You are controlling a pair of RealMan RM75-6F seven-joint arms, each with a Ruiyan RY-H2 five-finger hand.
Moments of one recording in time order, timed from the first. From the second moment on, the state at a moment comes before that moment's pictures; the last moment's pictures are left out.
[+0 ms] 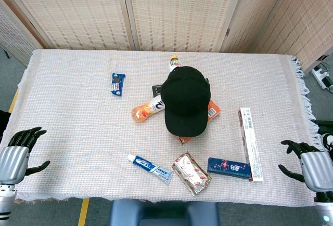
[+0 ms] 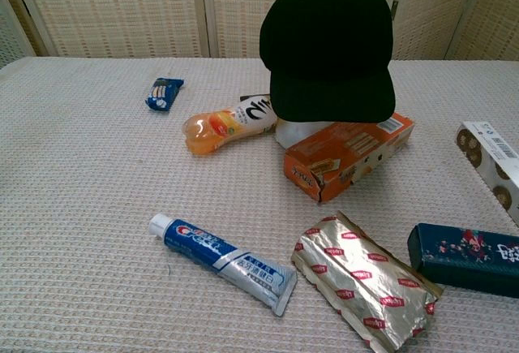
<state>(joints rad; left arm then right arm) -0.14 -1.12 -0.06 -1.64 1.52 1.48 0.06 0.03 -1.10 0.02 -1.60 -1.59 1.57 0.01</state>
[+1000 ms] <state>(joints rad) -0.13 -1.11 -0.05 -1.64 1.52 1.49 0.05 0.25 -1.37 0.10 -1.47 -1.72 1.47 -0.03</state>
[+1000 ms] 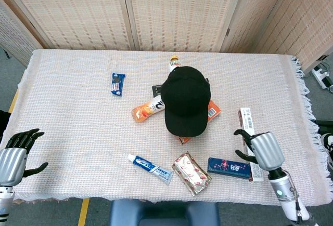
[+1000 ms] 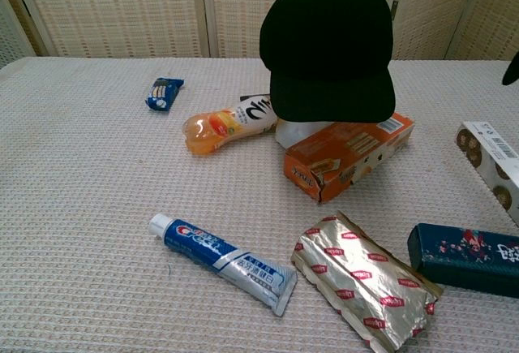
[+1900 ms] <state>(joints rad) -0.12 -1.10 -0.05 -1.61 1.50 1.48 0.01 0.51 -1.77 0.18 -1.05 -1.75 1.44 -0.03</state>
